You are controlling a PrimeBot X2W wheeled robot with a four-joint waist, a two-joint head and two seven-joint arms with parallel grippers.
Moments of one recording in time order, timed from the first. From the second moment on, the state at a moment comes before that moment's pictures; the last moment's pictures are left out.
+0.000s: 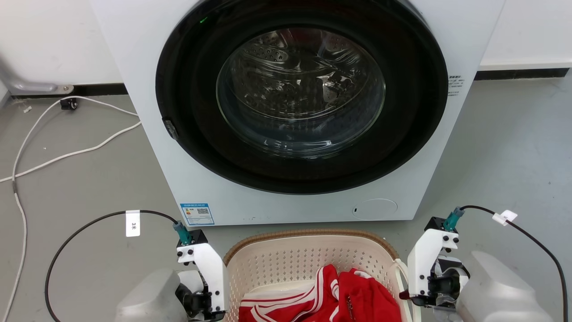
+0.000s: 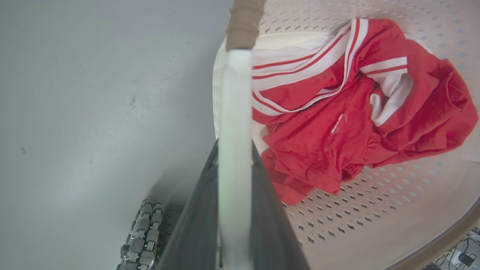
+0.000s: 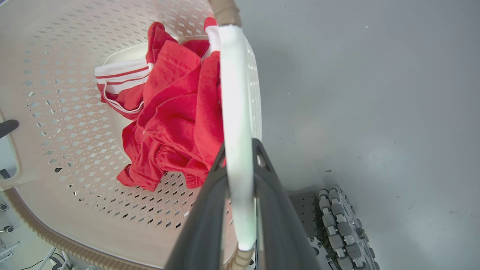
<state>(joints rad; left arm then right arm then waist) -0.66 0.16 -0.89 1.21 -1.17 -0.12 0.56 -0.69 -0.11 0.56 1.29 0.88 0.13 0.66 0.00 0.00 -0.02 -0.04</state>
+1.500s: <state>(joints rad) -0.67 0.16 -0.93 1.22 -1.22 -0.12 0.54 -0.69 -0.10 0.51 1.29 0.85 0.13 0.67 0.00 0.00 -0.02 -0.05</state>
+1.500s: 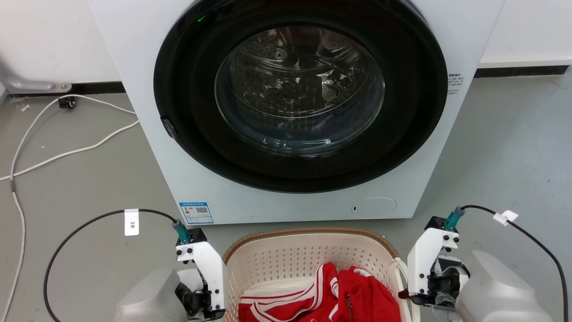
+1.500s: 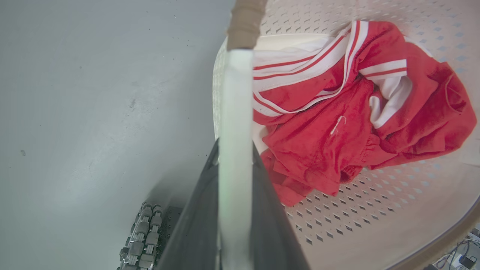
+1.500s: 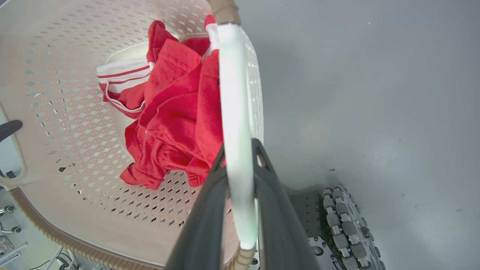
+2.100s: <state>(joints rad) -0.68 0.16 -0.94 1.22 -1.24 -0.12 0.54 -0.68 -0.10 0.49 1.29 0.84 0.13 0.67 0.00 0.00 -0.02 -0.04</state>
